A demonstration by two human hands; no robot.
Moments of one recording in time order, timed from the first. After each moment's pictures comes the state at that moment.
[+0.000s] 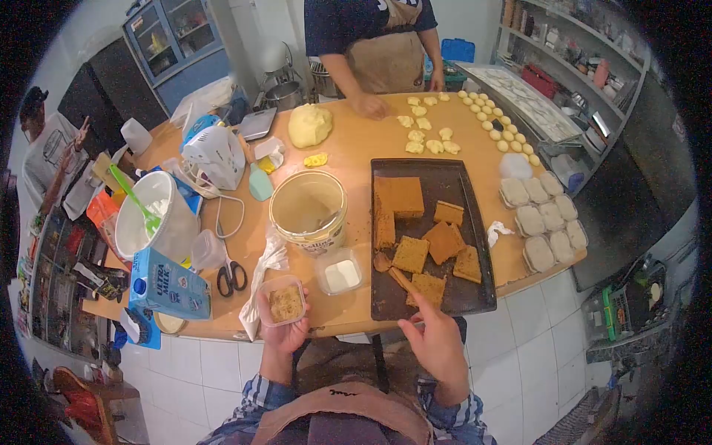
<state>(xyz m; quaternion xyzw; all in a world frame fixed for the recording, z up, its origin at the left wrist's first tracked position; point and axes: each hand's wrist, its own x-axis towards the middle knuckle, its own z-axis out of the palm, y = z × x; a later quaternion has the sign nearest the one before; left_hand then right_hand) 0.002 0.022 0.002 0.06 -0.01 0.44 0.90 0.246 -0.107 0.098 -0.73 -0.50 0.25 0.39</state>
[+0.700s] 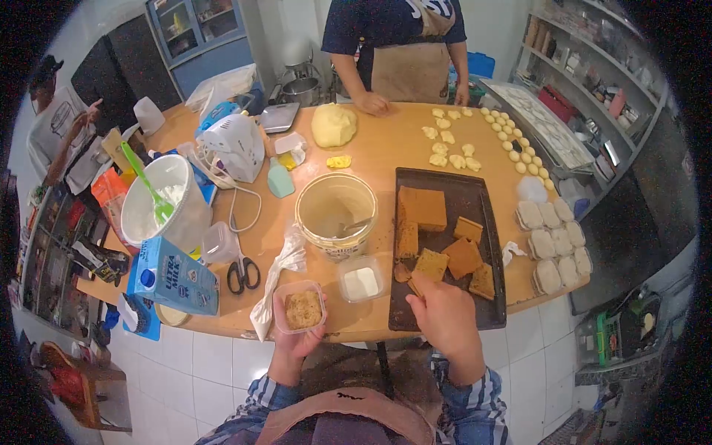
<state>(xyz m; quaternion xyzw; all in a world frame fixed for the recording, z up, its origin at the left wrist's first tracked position) 0.005 0.017 0.007 0.03 0.03 0.47 0.88 0.242 -0.045 0.145 -0.74 -0.64 0.11 0.19</state>
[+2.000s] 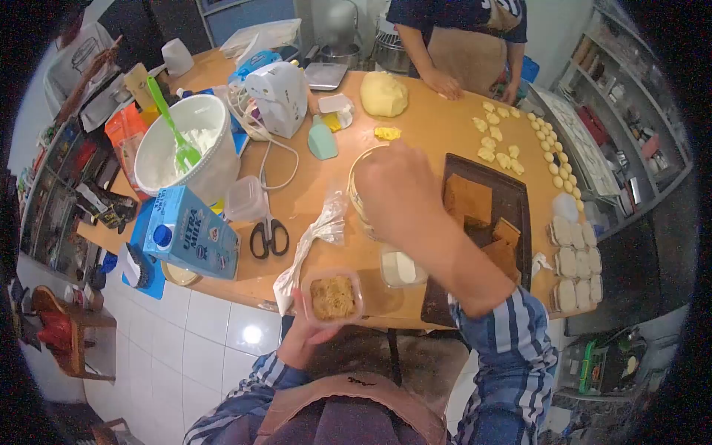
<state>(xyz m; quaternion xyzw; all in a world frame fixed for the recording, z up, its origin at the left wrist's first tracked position) -0.012 0.001 0.001 0.21 0.17 0.47 0.84 0.156 0.107 0.188 -0.50 -0.85 -0.12 0.12</state>
